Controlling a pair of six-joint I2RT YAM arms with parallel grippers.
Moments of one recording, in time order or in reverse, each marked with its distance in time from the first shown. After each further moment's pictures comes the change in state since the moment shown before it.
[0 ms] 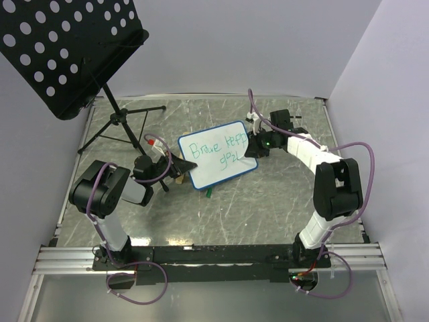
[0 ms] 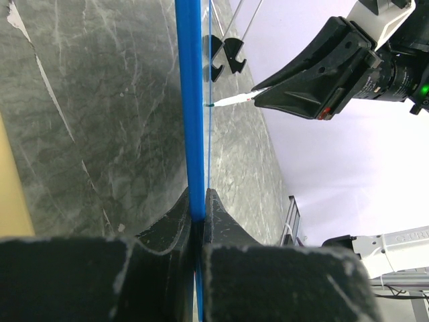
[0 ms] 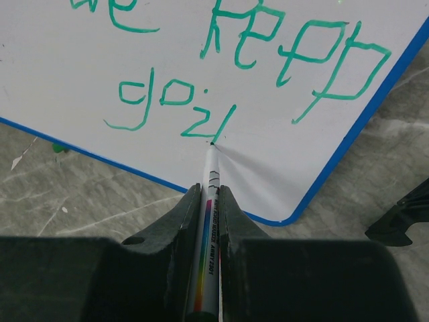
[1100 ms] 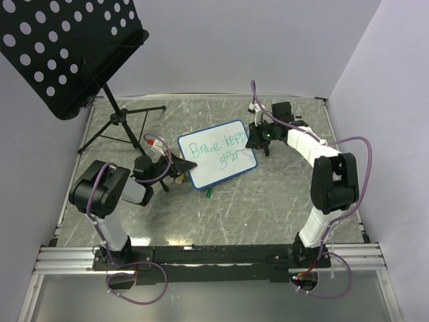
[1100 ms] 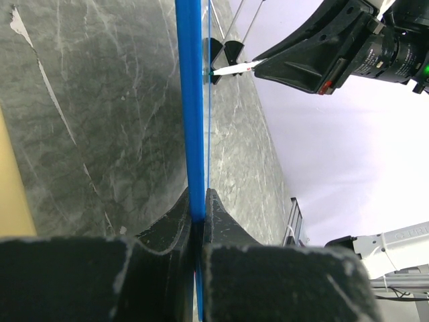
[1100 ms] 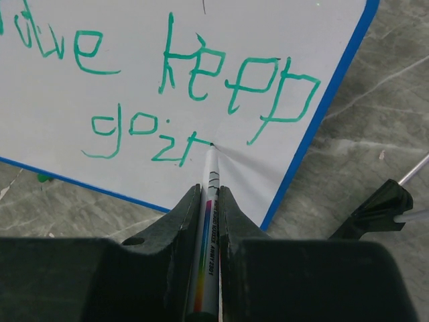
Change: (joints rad) left arm 0.001 0.000 0.000 0.004 -0.006 0.007; right arm -0.027 0.071 0.118 -0.005 0.025 0.034
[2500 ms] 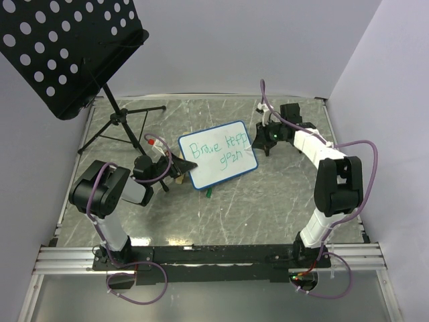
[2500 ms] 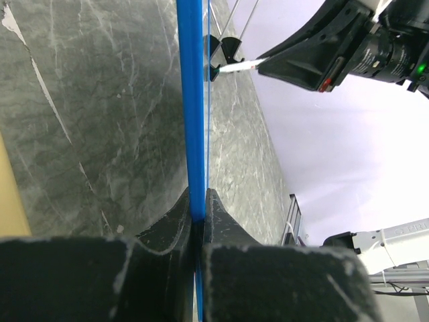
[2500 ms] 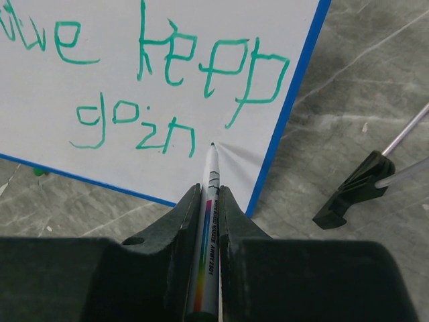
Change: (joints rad) left arm -0.001 0.000 0.000 0.004 0.012 0.001; right arm -0.064 -0.037 -0.050 0.007 -0.024 0.002
